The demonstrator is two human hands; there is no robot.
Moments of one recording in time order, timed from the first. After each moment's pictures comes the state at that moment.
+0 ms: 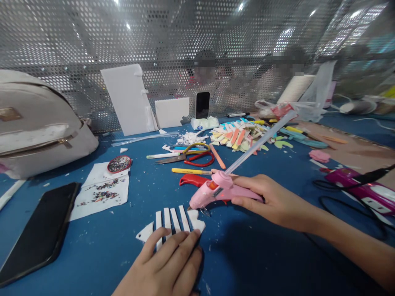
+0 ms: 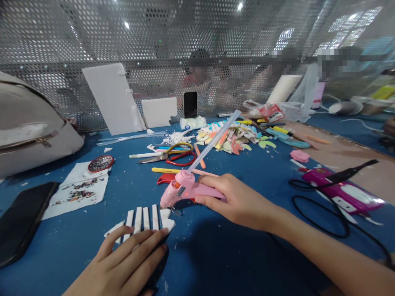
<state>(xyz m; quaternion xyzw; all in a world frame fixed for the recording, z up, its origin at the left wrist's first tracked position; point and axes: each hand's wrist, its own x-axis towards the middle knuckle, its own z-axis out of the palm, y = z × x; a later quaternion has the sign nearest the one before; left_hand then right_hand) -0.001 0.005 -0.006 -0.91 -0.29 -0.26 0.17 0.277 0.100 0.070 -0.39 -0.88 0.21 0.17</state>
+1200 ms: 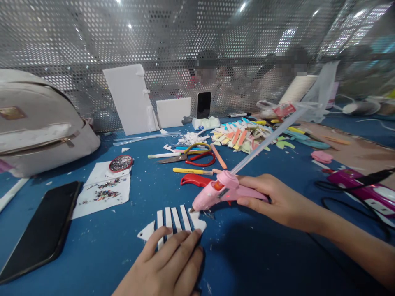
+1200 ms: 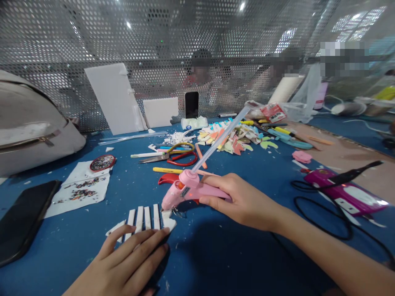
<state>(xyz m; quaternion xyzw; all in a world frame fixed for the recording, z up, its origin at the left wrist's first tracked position) -0.002 0.005 -0.001 -0.91 -0.29 -0.26 0.17 0.283 0.101 0.070 -0.36 -0.90 0.18 0.18</state>
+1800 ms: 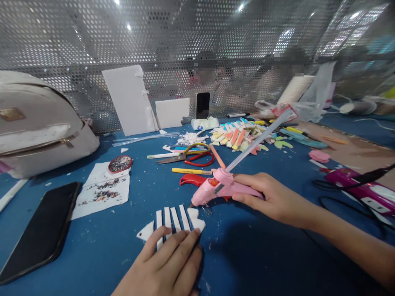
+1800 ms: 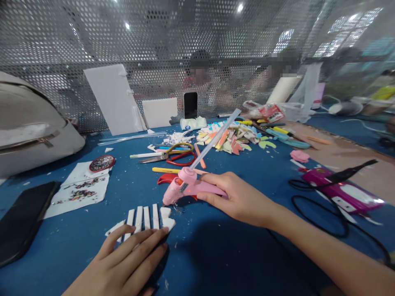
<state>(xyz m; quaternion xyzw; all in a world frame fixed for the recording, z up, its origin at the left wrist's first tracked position) -0.001 0.004 0.002 -0.91 -0.29 -0.25 0.17 0.284 0.104 0.064 -0.39 -0.87 0.23 0.17</state>
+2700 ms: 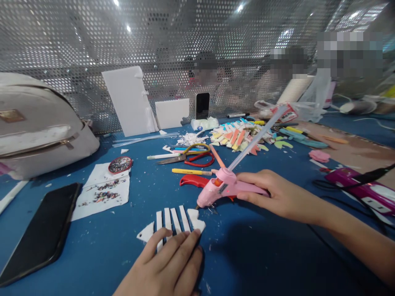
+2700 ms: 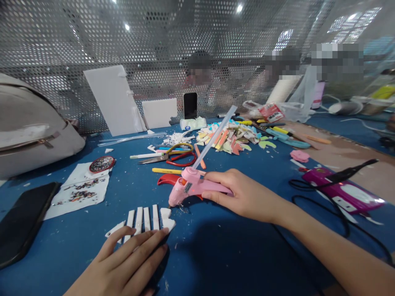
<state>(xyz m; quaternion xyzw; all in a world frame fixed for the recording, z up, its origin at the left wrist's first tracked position) -0.002 0.001 -0.001 -0.91 -0.29 -0.24 0.18 0.292 0.109 0.073 -0.39 -0.89 0.20 0.15</state>
